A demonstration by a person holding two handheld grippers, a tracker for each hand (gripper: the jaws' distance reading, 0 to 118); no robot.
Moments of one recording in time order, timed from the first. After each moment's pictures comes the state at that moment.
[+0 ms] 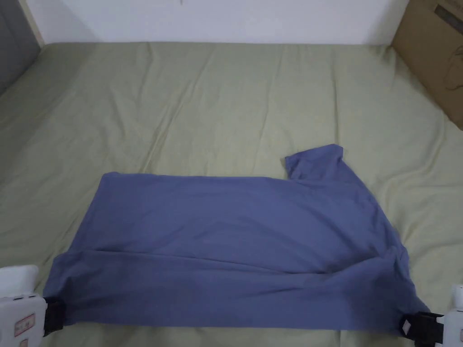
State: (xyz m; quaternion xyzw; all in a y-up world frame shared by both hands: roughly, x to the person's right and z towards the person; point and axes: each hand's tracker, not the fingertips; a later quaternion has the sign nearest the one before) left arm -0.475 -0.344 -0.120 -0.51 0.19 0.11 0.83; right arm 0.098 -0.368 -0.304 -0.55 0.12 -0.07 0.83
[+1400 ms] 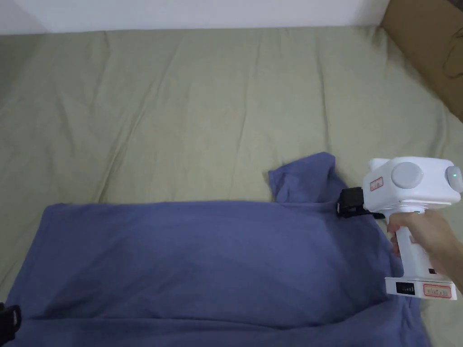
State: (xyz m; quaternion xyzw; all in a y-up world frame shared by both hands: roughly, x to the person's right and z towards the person) left arm -0.497 -0.325 -0.226 -0.49 0.20 0.15 0.84; right arm -0.014 -0.387 -0.623 -0.56 0.13 0.05 0.81
